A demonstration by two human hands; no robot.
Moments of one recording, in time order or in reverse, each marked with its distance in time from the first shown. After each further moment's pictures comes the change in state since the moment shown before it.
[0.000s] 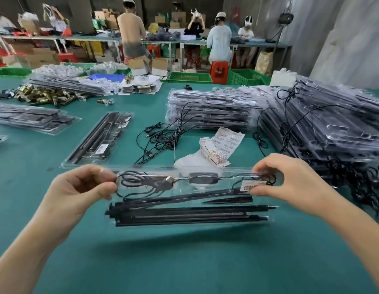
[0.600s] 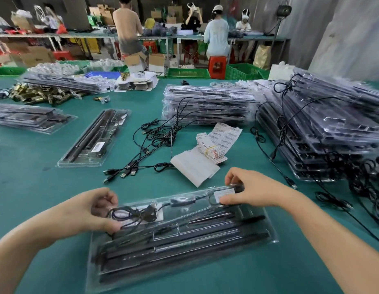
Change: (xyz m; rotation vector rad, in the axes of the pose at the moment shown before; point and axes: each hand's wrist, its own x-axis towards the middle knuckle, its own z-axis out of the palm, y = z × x) left_hand 0.002 -0.016 -0.021 0.379 -0.551 -0.550; right_hand 0.030 0.012 0.060 -0.111 -0.416 0.242
